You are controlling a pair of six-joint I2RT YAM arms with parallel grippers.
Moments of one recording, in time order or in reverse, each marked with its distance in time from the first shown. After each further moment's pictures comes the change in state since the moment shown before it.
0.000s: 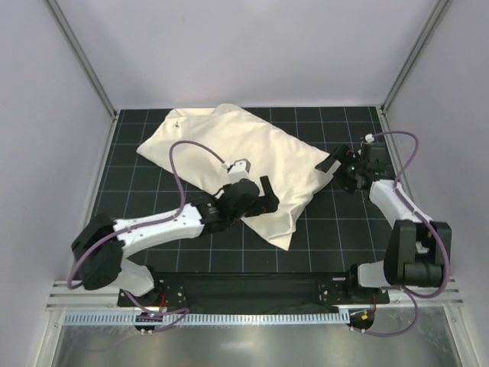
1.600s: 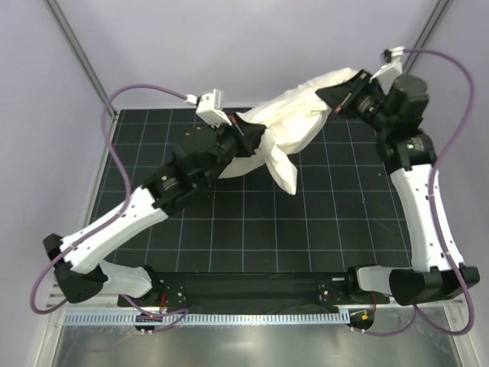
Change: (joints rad) left arm 0.101 -0.083 0.459 0.052 -0.039 0.289; right arm 0.182 -0.062 0.684 -0.108 -0.086 0.047
